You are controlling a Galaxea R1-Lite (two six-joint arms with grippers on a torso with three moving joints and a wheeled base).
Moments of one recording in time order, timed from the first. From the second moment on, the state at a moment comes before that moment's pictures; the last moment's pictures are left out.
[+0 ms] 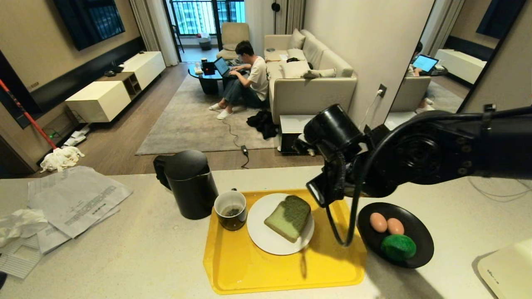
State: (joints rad) left arm 0.01 0.00 0.00 0.00 0.00 0.00; right arm 0.72 1.95 -1.60 0.50 -0.51 0.01
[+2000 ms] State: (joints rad) left arm 0.01 0.00 0.00 0.00 0.00 0.00; right arm 0.59 1.37 -1.24 0.66 -0.49 0.00
